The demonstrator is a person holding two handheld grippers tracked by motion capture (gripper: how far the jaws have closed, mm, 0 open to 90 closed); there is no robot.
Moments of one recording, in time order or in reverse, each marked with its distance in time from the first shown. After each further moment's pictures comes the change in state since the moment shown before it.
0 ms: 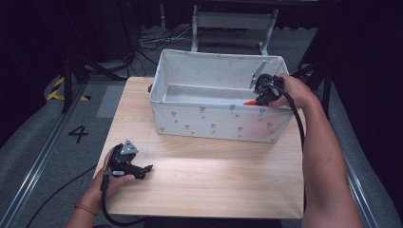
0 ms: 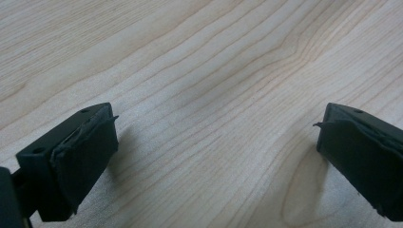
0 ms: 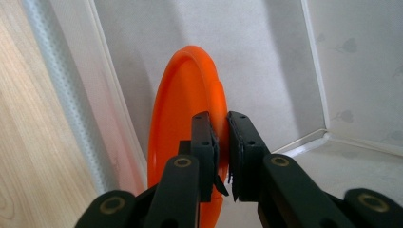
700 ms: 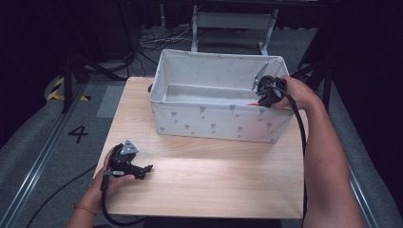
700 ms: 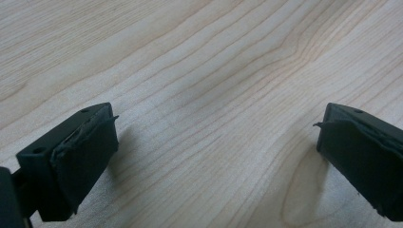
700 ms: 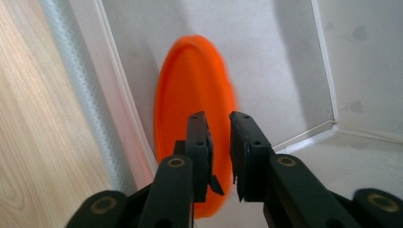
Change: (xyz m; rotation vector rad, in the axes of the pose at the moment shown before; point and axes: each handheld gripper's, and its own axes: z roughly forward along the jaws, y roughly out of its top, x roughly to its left) left arm 0.000 0.000 0.000 0.002 0.000 0.001; right arm 0.002 -0.008 -0.001 0.008 0.016 0.017
